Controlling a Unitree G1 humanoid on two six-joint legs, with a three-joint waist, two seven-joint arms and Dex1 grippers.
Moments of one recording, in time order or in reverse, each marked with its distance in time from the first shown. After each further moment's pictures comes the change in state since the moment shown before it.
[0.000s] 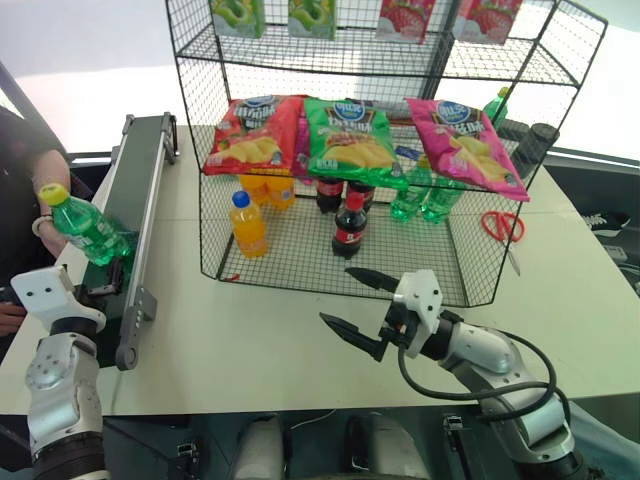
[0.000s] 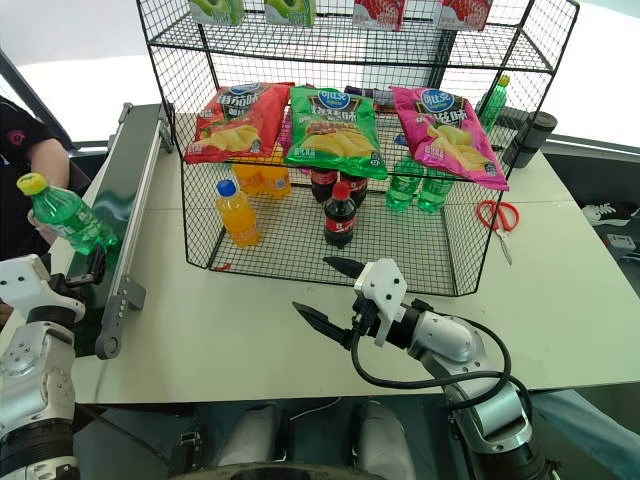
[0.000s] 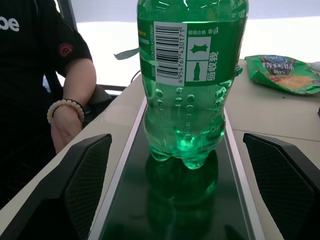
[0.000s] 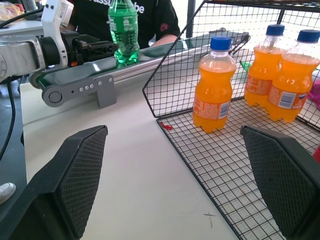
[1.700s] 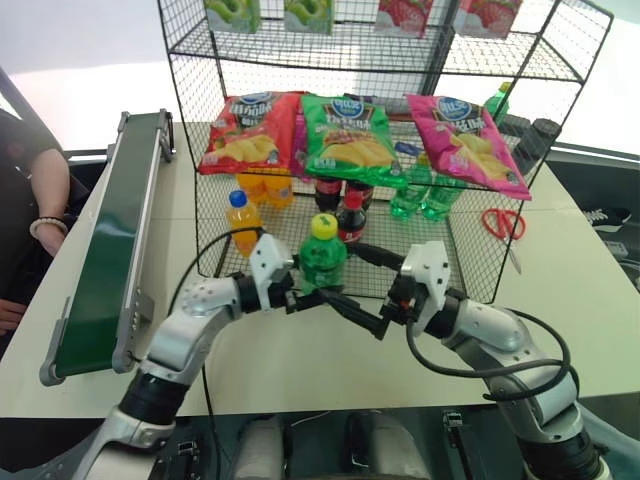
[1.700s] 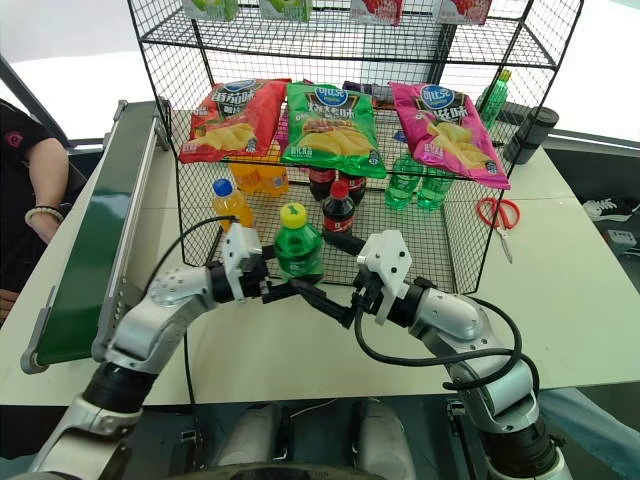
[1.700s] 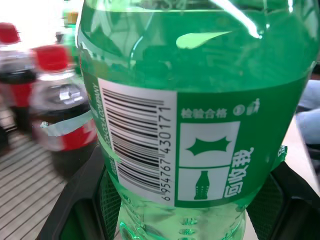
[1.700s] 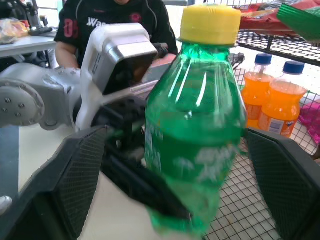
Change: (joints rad) left arm -0.296 -0.023 -0.770 -0.240 -0.008 0.217 -0.680; right arm -0.124 -0.017 -0.052 -0.054 0.099 0.130 -0.069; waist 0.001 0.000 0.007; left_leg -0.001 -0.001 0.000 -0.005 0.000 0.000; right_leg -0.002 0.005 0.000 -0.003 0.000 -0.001
